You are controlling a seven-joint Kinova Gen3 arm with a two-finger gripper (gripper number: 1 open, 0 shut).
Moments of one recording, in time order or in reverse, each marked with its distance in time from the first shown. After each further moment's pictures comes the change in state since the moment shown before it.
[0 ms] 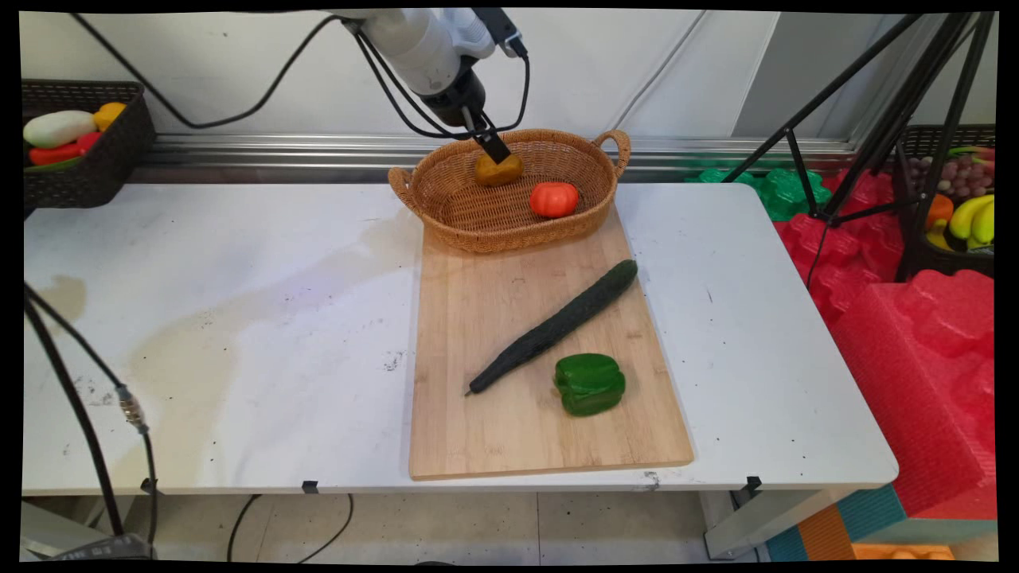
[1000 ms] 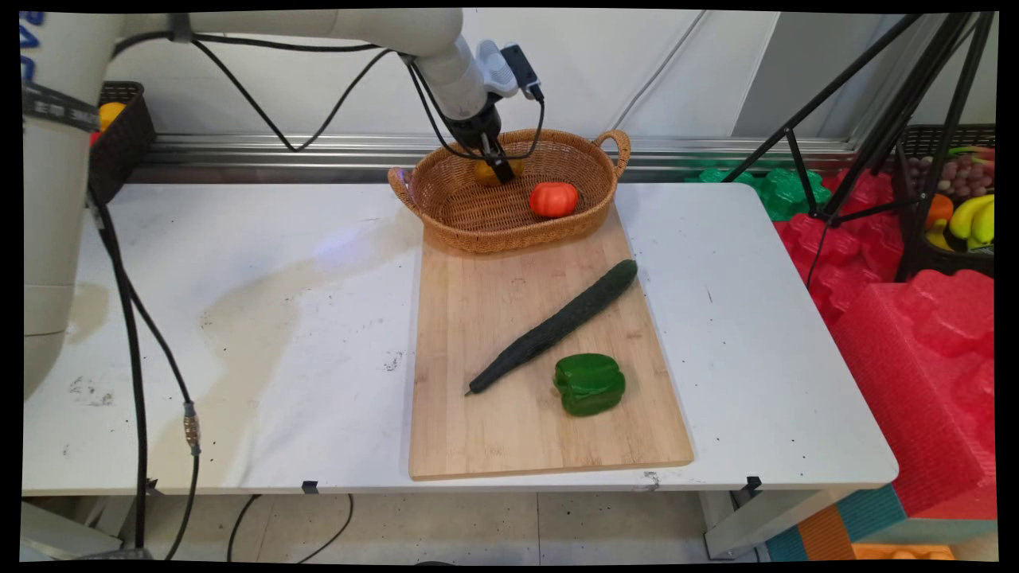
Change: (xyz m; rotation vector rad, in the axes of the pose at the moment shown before) arm 0.012 -0.018 0.108 -0.011 -0.107 0.097
